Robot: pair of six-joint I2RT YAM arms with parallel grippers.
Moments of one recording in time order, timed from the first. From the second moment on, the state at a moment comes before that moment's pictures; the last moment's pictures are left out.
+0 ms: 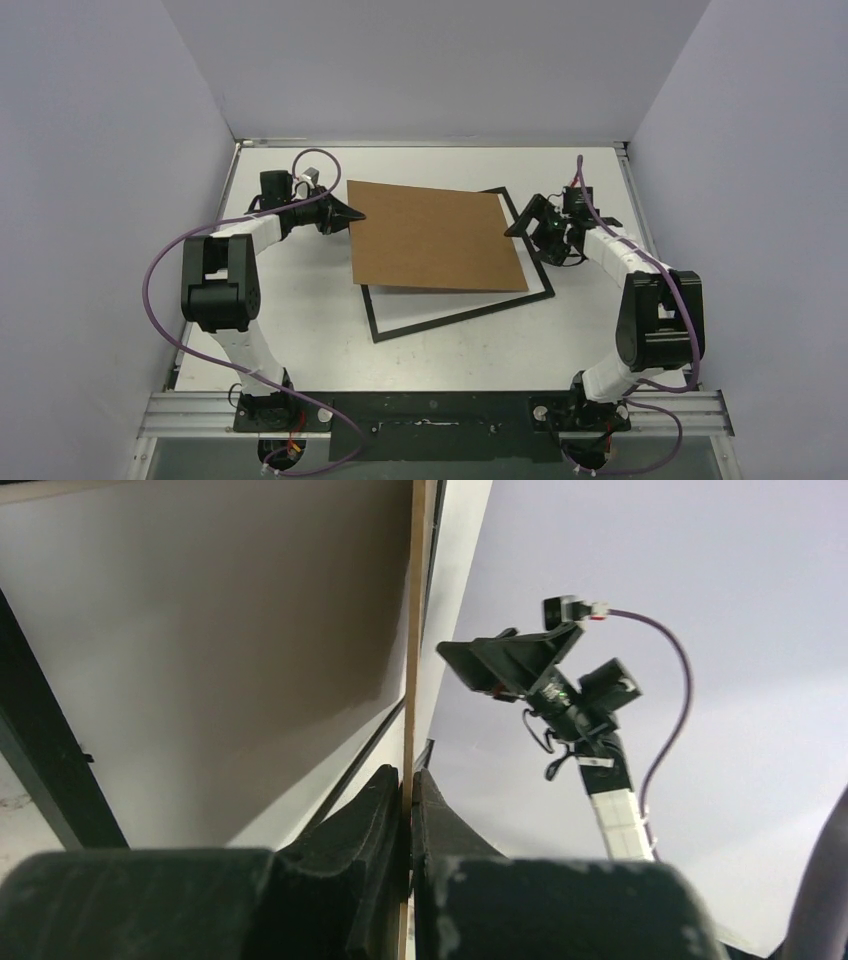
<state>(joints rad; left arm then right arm) 0.02 1.85 1.11 0.01 1.00 -0.99 0.07 1.57 1.01 -0.36 -0.27 0.63</state>
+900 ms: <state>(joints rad) 0.03 1.85 1.10 0.01 1.03 -1.13 -0.08 1.62 0.72 0.24 -0.71 1.12</state>
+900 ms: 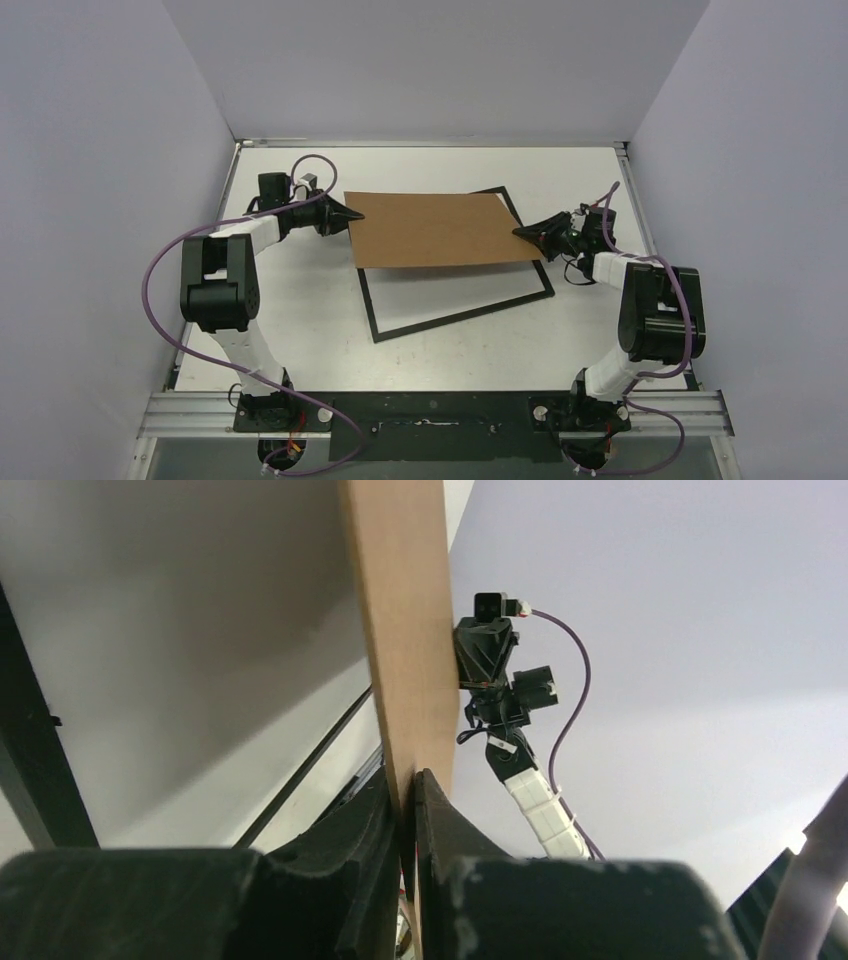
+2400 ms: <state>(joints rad) 0.04 1.86 1.12 -0.33 0.61 -0.66 -0.13 1.45 0.70 0.17 -0.75 0.56</state>
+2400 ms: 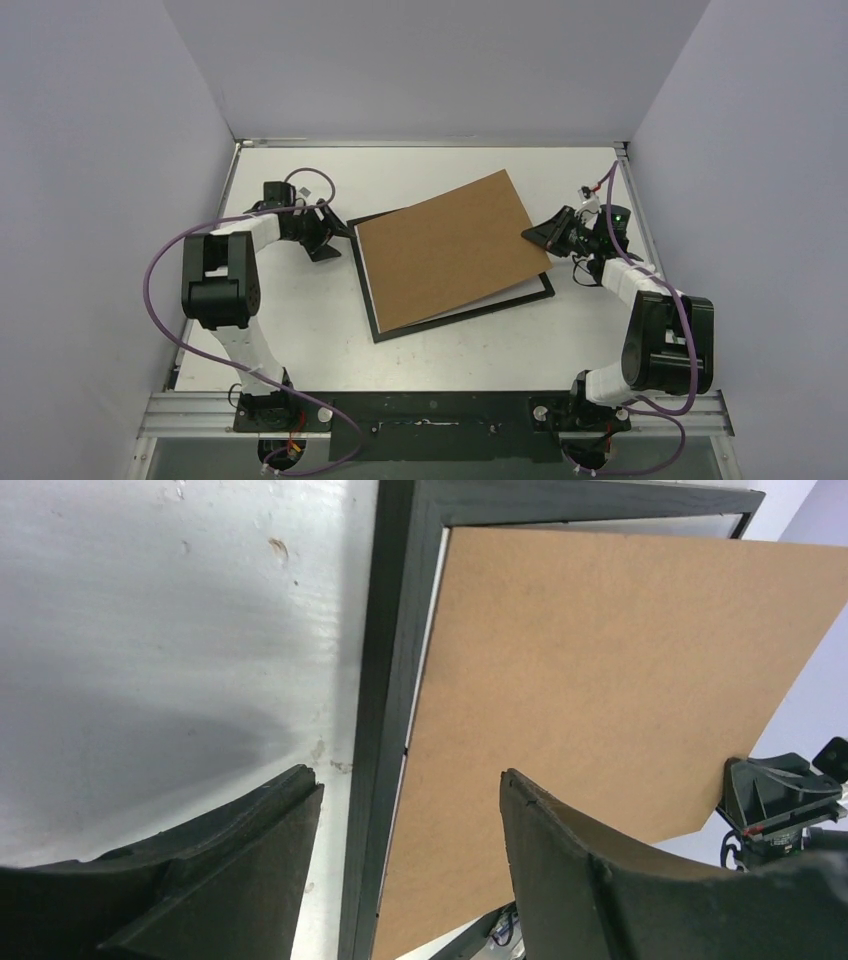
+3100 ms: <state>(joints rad) 0.03 1.98 1.18 -0.34 0.69 -0.67 -0.04 1.46 0.69 0.16 -0.66 0.49</state>
